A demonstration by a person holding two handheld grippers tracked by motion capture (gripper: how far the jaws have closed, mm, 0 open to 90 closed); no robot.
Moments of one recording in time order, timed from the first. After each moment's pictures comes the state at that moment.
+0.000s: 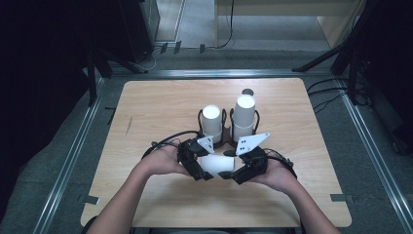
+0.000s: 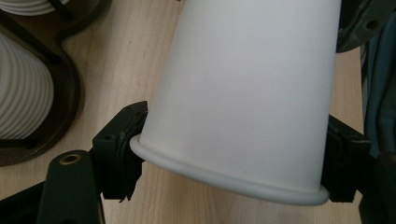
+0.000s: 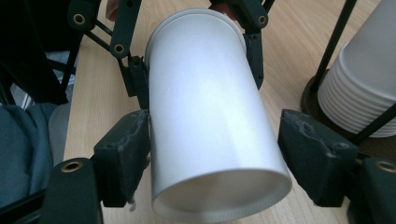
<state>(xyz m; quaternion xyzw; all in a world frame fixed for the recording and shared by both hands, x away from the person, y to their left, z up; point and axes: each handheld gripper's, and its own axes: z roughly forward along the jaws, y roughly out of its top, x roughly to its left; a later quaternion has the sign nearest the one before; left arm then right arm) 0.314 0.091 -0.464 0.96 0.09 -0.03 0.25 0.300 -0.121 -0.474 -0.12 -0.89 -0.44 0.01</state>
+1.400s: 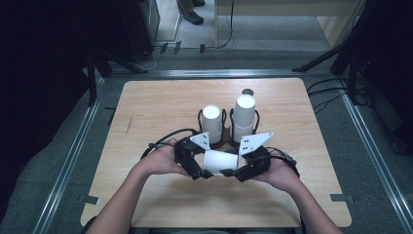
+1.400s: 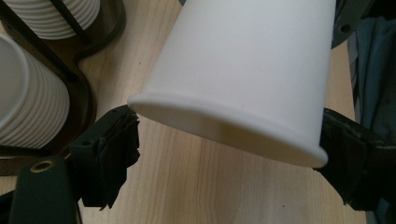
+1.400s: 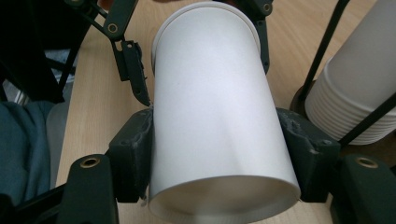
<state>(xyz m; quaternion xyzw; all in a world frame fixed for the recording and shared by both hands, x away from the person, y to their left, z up) 0.315 0.105 -0.457 0.94 0.11 -0.02 0.32 0.300 -0.129 -0.464 -0.10 -0.88 -0.45 -0.01</state>
